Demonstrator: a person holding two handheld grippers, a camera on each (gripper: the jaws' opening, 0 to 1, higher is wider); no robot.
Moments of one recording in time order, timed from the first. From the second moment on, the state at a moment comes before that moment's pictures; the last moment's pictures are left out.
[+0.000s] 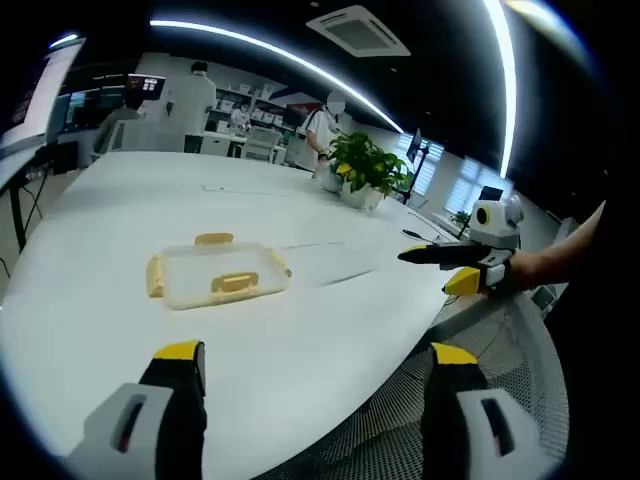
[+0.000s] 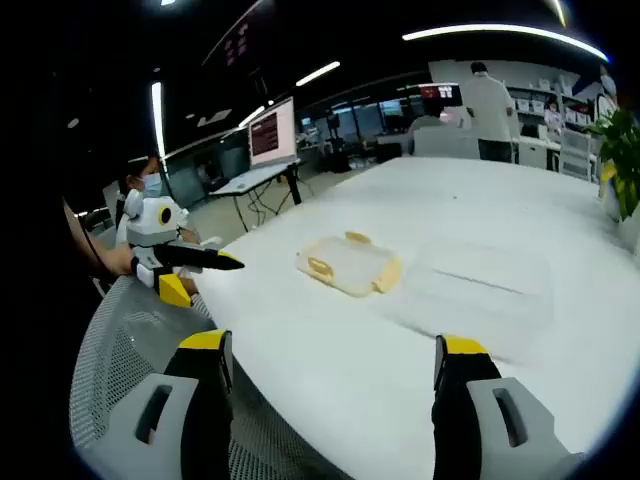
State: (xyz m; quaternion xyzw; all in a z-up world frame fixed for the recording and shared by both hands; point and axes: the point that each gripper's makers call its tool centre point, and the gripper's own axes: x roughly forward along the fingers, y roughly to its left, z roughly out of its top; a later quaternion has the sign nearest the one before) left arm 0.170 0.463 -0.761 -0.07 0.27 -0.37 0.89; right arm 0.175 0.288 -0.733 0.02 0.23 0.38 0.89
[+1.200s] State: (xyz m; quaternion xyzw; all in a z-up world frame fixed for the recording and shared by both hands) left arm 0.166 0.463 -0.768 -0.06 0.30 -0.37 0.88; right arm 0.170 0.285 -0.752 0.02 0.29 0.38 0.88
